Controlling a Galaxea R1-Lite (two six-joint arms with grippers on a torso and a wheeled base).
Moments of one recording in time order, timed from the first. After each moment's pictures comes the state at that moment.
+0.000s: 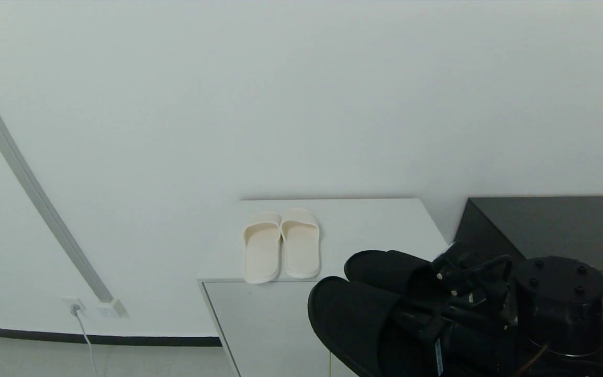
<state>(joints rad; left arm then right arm) 0.00 0.00 0.00 0.00 -0.04 0.02 0.83 1.62 -0.43 -0.87 -0.04 0.10</state>
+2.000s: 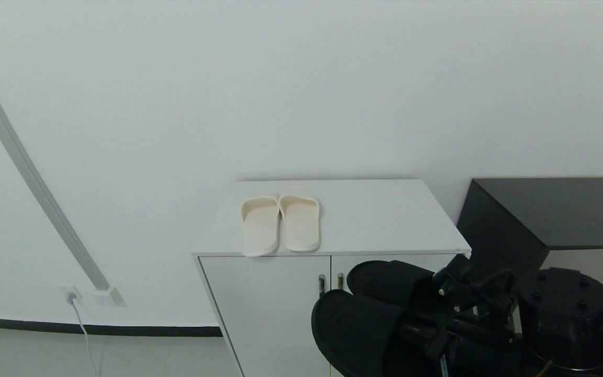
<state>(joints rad) 0.00 0.00 0.00 0.00 -0.04 0.01 0.84 1.61 -0.39 -0.87 -0.04 0.08</state>
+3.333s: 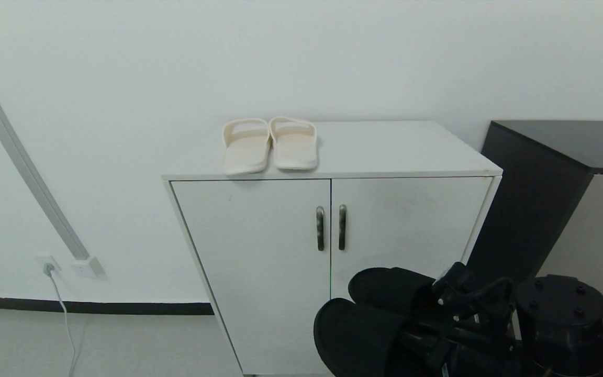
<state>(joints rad) 0.00 0.00 0.00 0.00 -0.04 0.00 0.85 1.62 -0.37 -0.87 -0.04 0.08</state>
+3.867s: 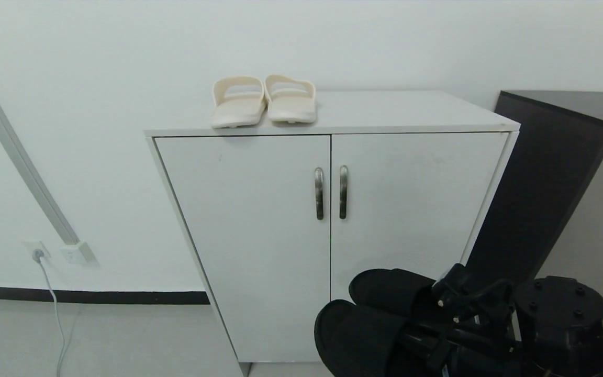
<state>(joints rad) 0.00 0.00 0.00 0.00 -0.04 0.01 0.85 1.62 -0.36 -0.87 -0.04 0.08</state>
